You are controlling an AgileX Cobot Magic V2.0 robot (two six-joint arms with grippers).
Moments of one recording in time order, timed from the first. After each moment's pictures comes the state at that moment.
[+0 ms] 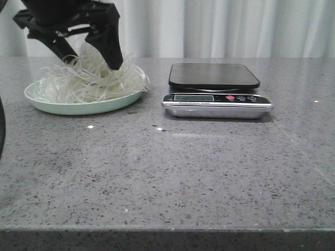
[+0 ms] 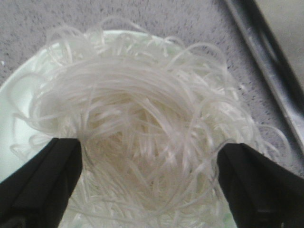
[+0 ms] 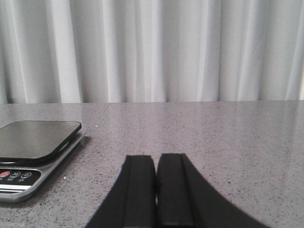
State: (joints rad) left arm -0.39 1.70 -1.37 -0.13 0.71 0.08; right arm -0.01 -0.01 0.03 0.12 -0.08 -0.03
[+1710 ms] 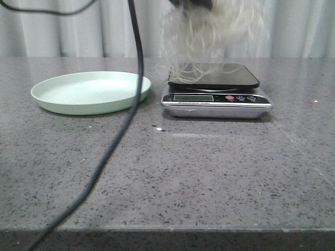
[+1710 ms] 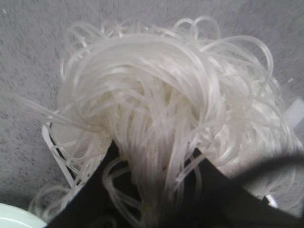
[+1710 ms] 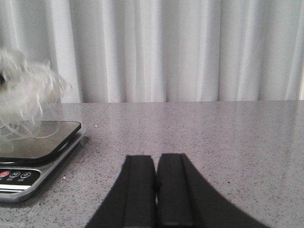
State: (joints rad) left arm -0.61 1.97 -1.92 -0.22 0.83 0.09; right arm -0.01 -0.01 0.03 0.12 -0.08 -0.03
